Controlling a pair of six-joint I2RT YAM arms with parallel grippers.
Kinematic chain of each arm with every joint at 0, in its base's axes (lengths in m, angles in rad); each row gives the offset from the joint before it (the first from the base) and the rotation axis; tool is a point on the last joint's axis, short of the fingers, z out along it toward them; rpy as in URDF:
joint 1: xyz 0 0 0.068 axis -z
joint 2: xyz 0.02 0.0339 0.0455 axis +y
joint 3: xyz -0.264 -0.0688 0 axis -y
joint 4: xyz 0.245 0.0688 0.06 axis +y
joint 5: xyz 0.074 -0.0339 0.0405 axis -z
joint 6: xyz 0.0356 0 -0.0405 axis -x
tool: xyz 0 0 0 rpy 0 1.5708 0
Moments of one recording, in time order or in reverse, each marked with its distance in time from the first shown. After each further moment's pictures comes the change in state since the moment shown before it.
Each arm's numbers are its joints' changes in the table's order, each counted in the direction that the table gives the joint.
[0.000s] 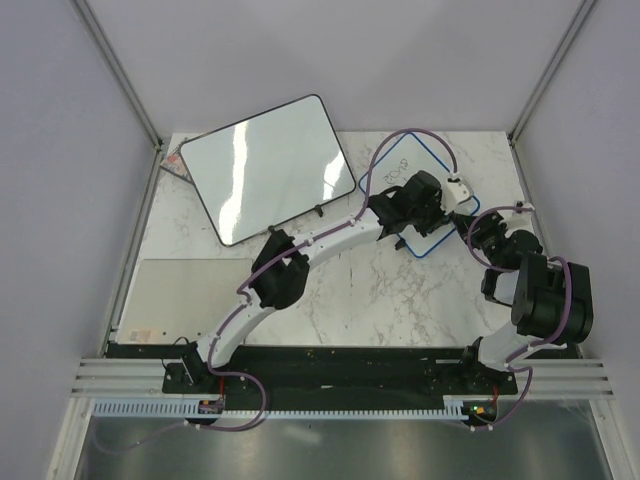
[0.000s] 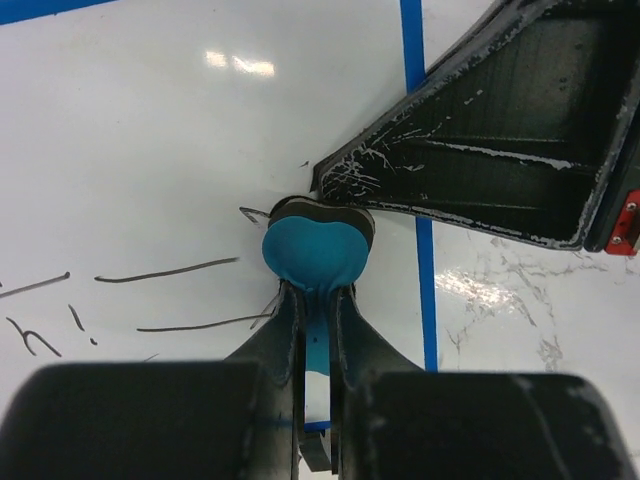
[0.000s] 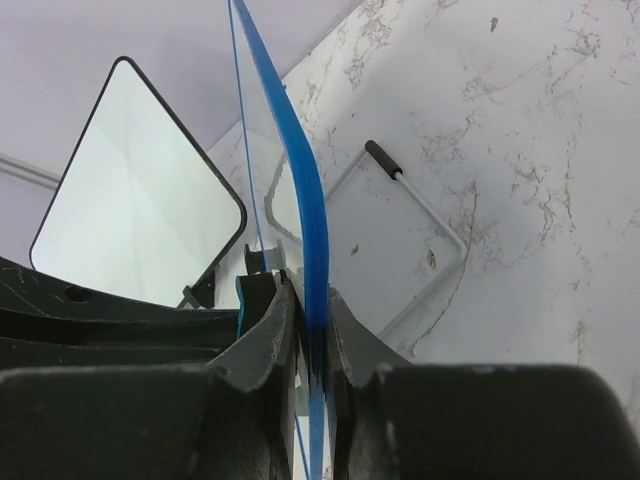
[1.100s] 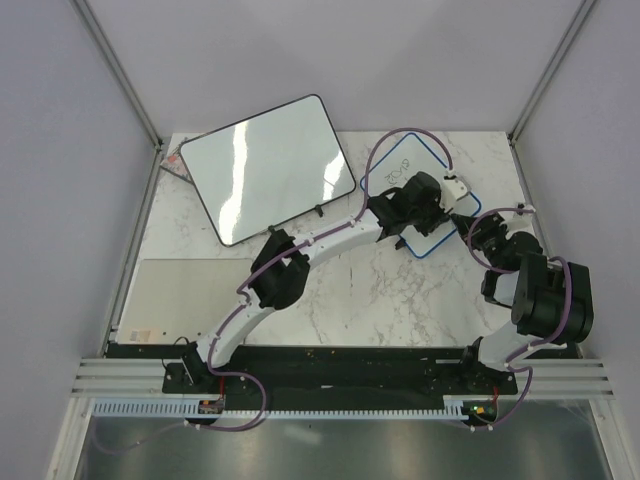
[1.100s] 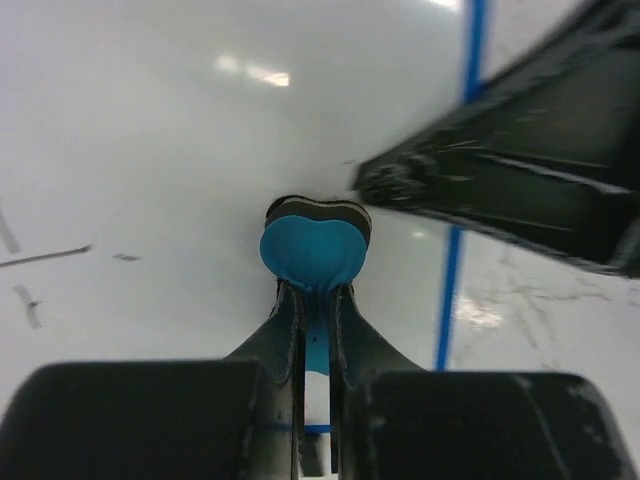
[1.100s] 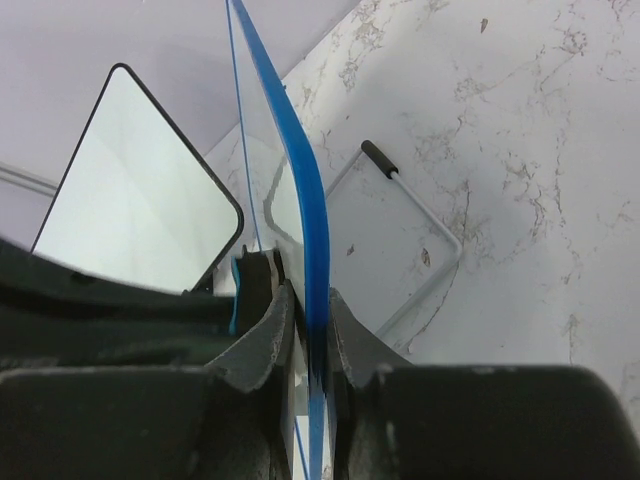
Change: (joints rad) left arm -0.013 0.003 -0.016 -0.029 -0.089 0.100; right arm 0.000 0.001 -0.013 -0.016 0.014 -0.011
